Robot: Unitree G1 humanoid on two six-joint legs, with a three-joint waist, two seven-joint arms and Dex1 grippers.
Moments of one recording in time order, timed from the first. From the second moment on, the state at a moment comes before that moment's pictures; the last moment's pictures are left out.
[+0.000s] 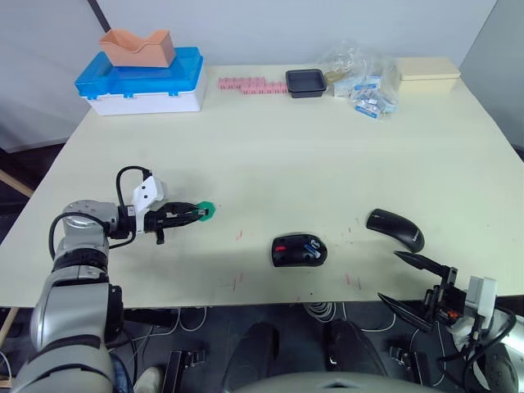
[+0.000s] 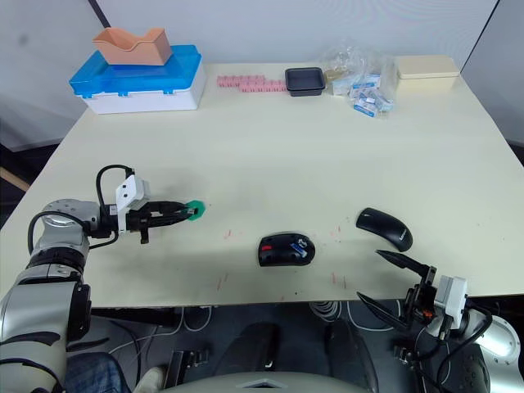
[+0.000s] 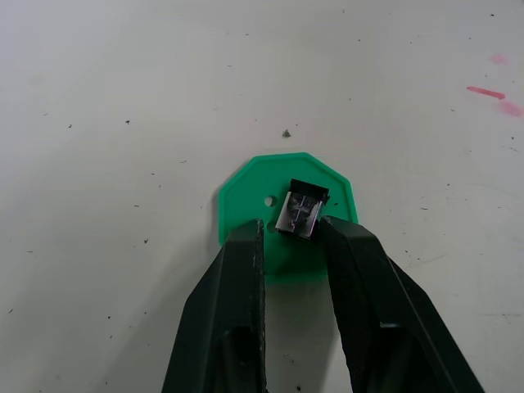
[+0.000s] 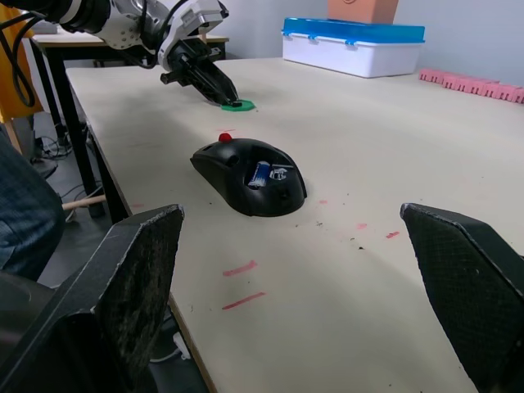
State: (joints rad) left arm -0.72 0.78 0.07 1.19 -0.06 -0.44 -1.46; right arm 0.35 -0.46 -0.16 -0.08 0.57 -0.40 1.26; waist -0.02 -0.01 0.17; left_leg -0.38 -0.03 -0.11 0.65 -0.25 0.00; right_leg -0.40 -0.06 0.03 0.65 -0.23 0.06
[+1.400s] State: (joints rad) left arm -0.73 0.78 0.07 1.19 -0.06 -0.44 -1.48; right arm 0.34 -0.46 -0.16 -0.08 0.57 -0.40 1.27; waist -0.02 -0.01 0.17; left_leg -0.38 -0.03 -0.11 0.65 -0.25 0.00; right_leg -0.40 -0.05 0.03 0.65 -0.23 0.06
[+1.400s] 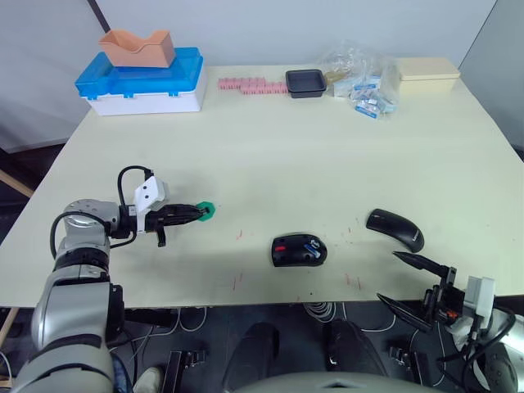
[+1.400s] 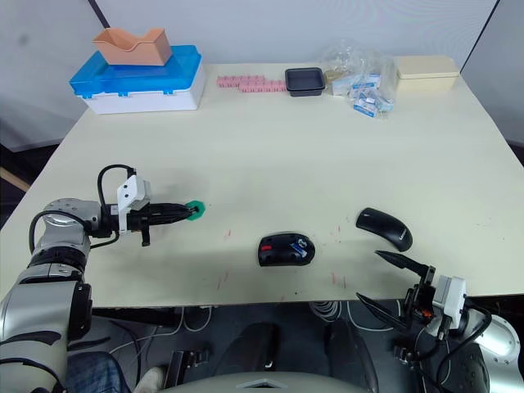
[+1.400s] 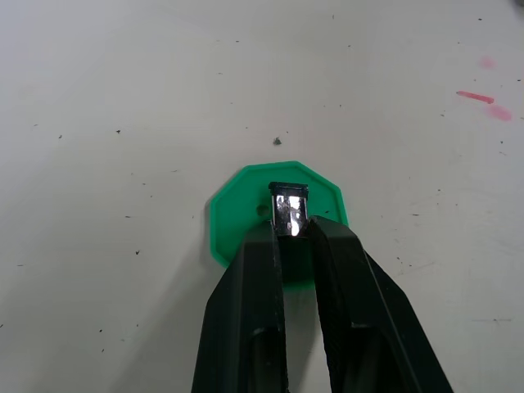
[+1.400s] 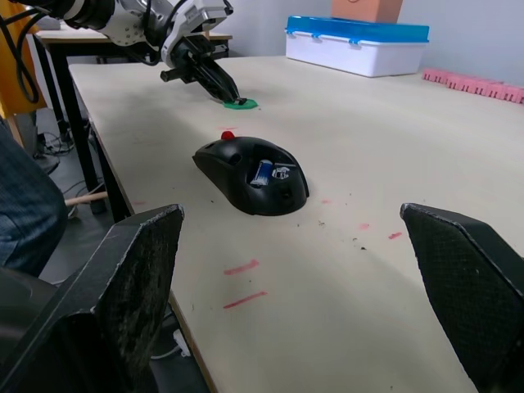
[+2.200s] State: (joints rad) left arm -0.67 0.81 0.09 1.03 -0.12 -0.34 -1.47; right arm 0.32 -0.46 -0.12 -0.10 0.60 -0.39 1.29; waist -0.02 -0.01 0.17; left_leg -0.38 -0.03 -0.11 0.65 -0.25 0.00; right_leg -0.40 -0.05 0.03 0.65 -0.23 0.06
